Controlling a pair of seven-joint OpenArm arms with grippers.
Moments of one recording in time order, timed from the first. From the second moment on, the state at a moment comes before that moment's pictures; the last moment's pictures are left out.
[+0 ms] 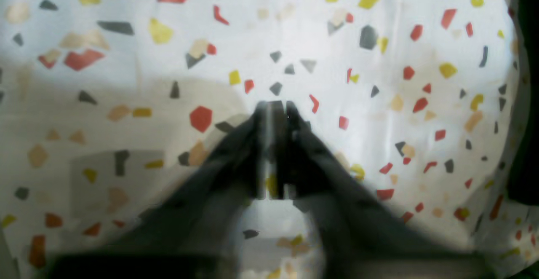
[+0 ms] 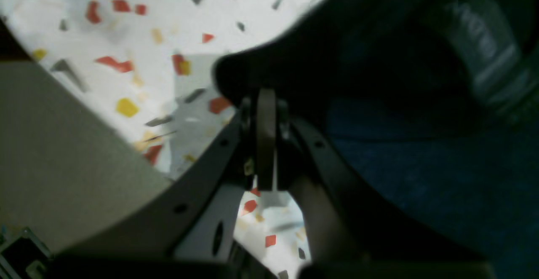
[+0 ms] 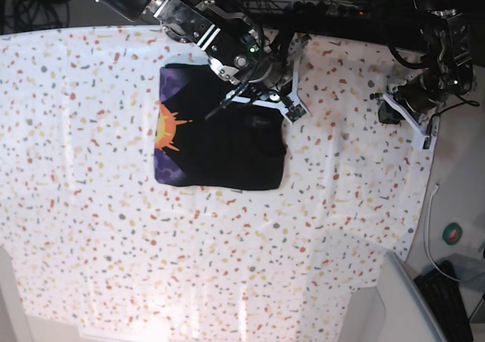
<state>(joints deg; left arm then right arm) 9.8 -19.5 -23.5 72.9 -22.2 -31.9 40.3 1.0 -0.7 -54.0 80.7 9.7 -10.6 -49.5</state>
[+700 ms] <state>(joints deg) 4.2 -3.5 -23.7 81.3 -22.0 -40.8 60.4 -6.6 10.0 -22.7 102.3 9.8 -9.9 -55.0</state>
